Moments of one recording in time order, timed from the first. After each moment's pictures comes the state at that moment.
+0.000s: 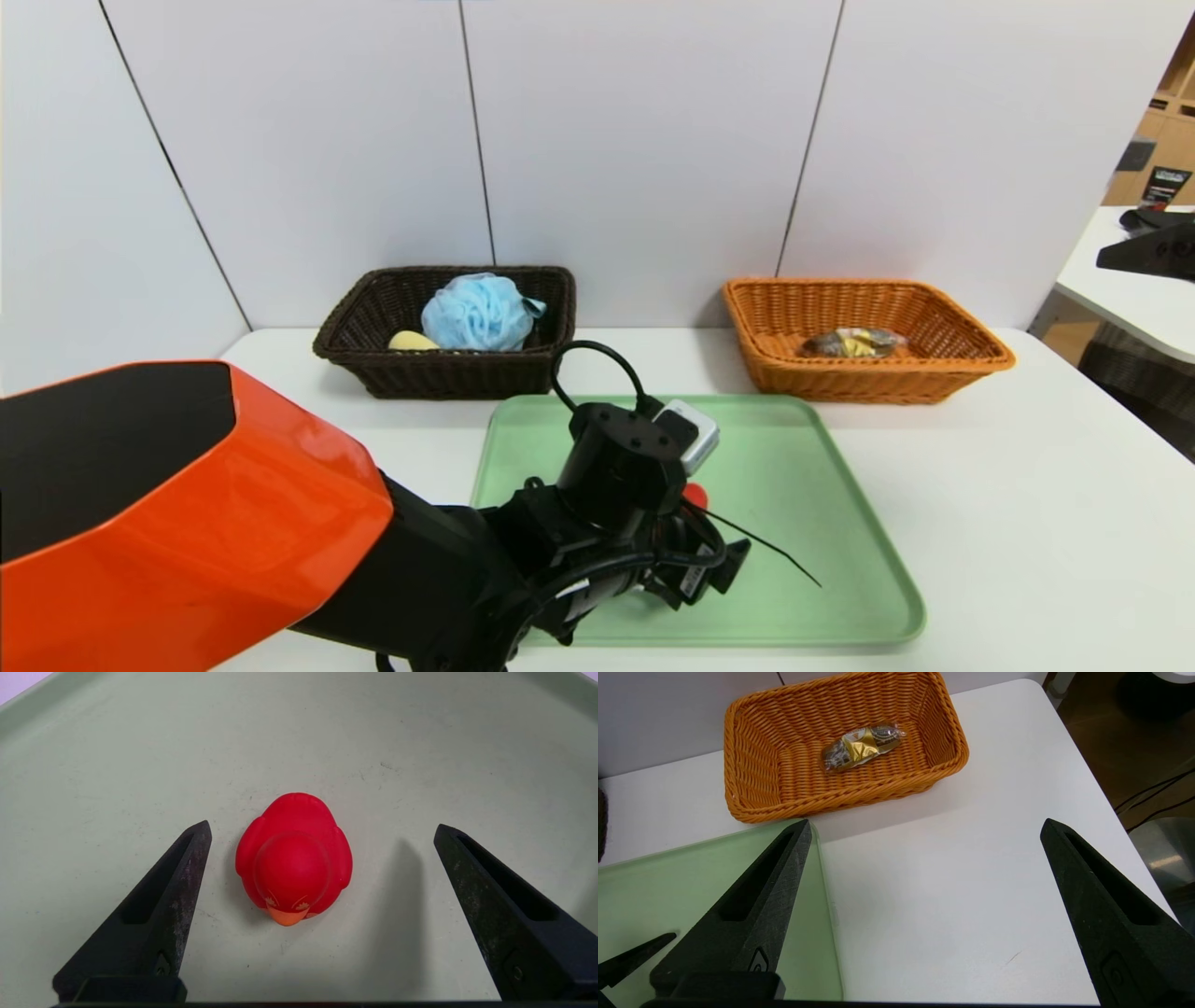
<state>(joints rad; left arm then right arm) -0.93 2.07 -0.97 -0.65 0.07 -0.06 0.20 1.24 -1.29 0.52 -0.39 0.25</state>
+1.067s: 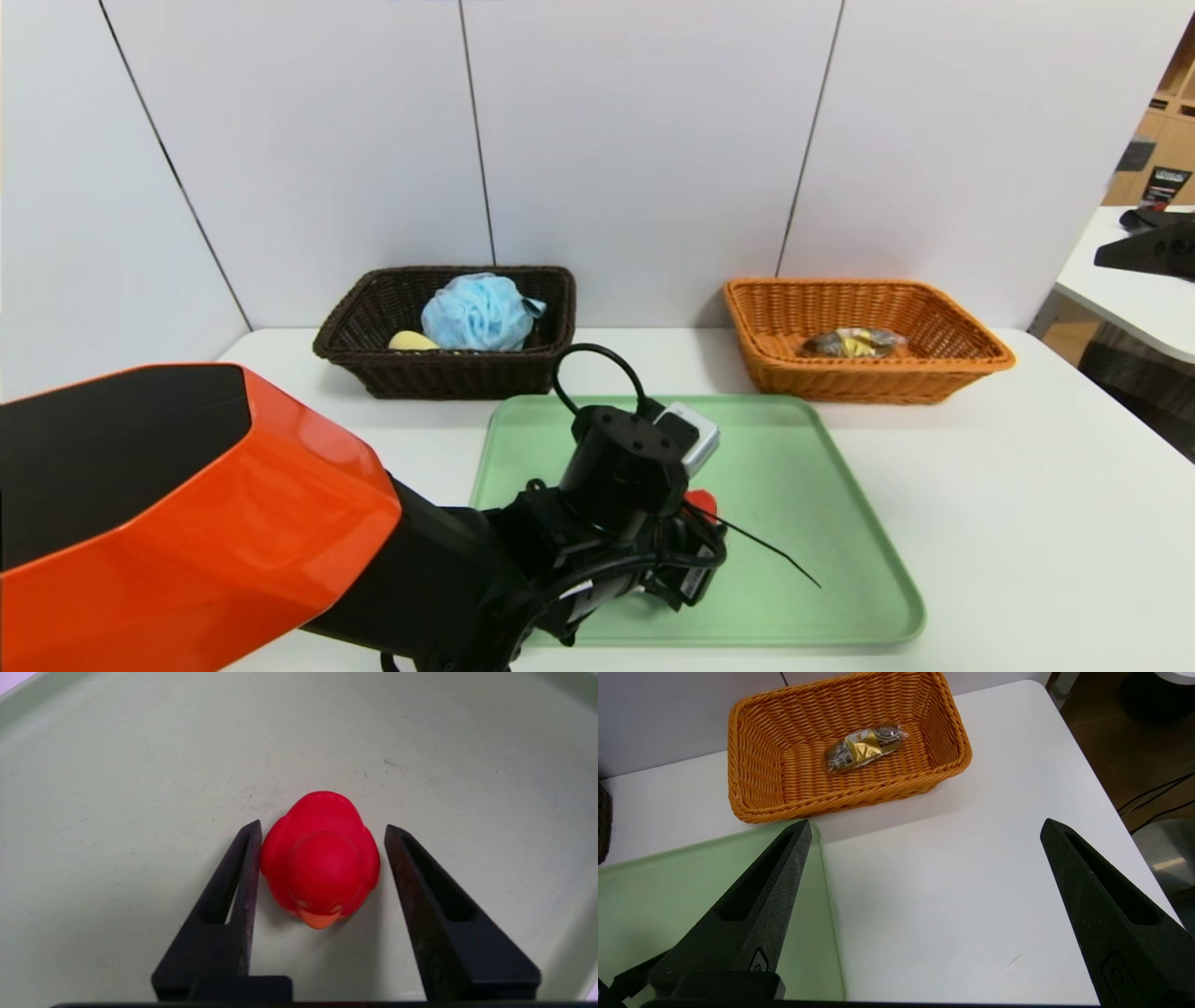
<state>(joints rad) -0.93 2.08 -0.97 -0.65 0.07 -0.06 0.20 1.24 -1.29 0.52 -0.39 0.25</state>
